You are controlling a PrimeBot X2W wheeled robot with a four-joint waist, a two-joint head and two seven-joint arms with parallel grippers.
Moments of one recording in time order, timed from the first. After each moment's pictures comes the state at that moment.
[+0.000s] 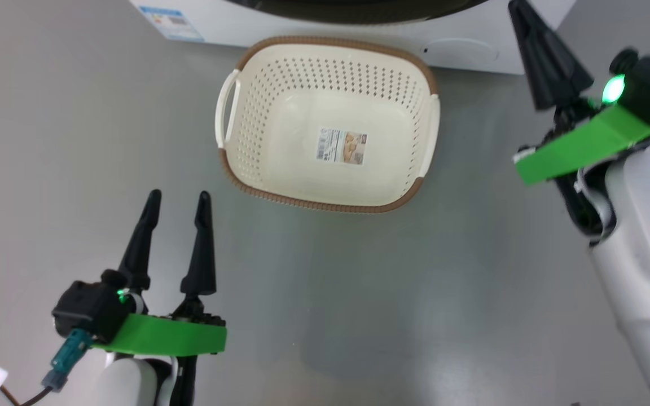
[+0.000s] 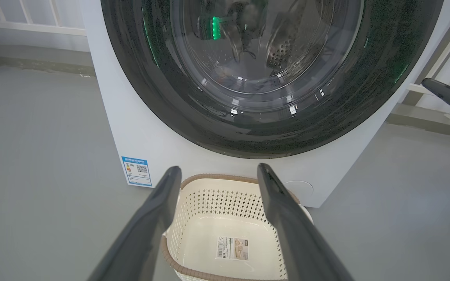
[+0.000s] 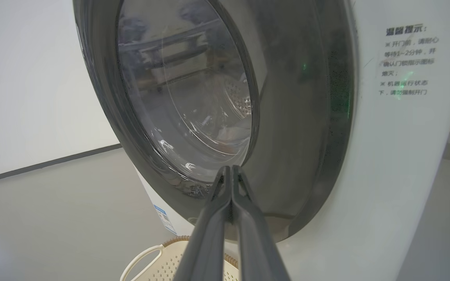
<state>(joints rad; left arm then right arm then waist) -0.25 0.03 -0.23 0.03 -0.35 -0.03 -0.25 -0.81 -0.32 0.30 0.35 0.43 0.14 -0.26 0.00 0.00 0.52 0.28</state>
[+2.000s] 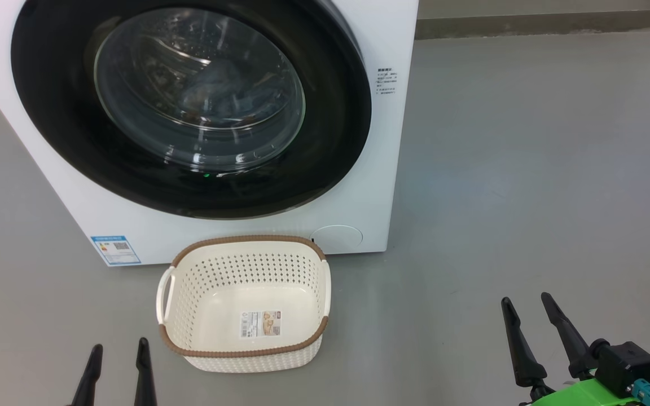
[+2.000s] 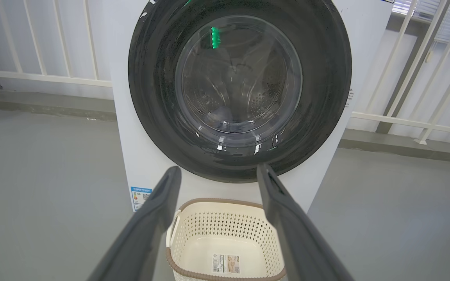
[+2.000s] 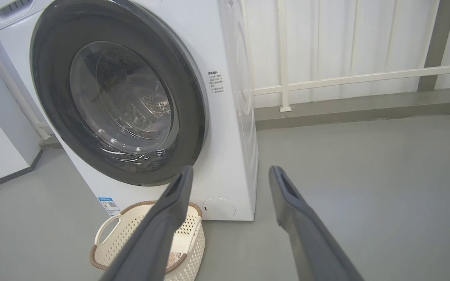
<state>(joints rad) 0.13 0.04 -0.02 0.06 -0.26 -0.05 -0.25 0.03 -0.07 -0.01 0.14 0.25 0.13 -0.26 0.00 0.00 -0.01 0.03</state>
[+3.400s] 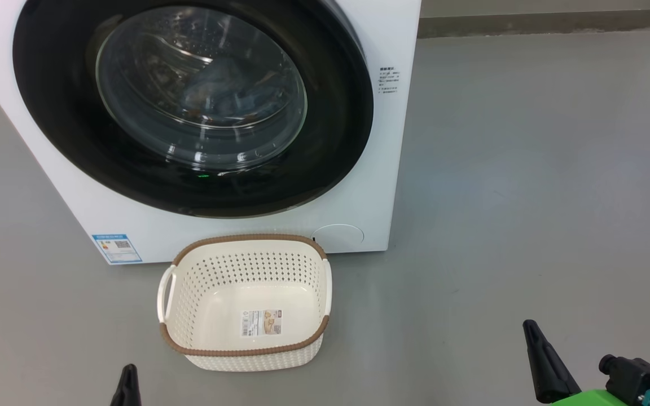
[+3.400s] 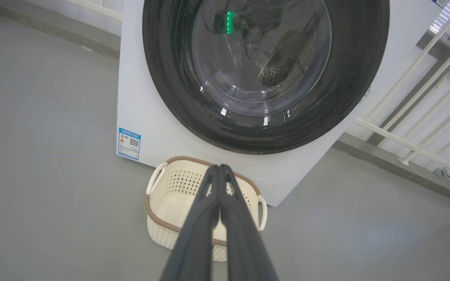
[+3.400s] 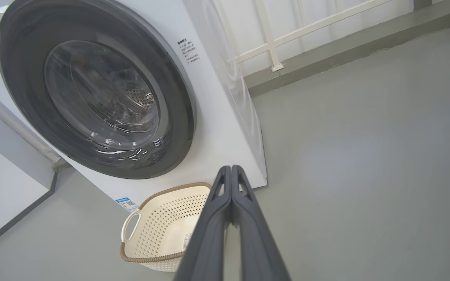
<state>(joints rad) 0.14 0.02 -0.02 0.15 -0.49 -0.06 -0.19 0.04 -0.05 -0.02 0.22 0.46 0.13 -0.19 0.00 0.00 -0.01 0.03</state>
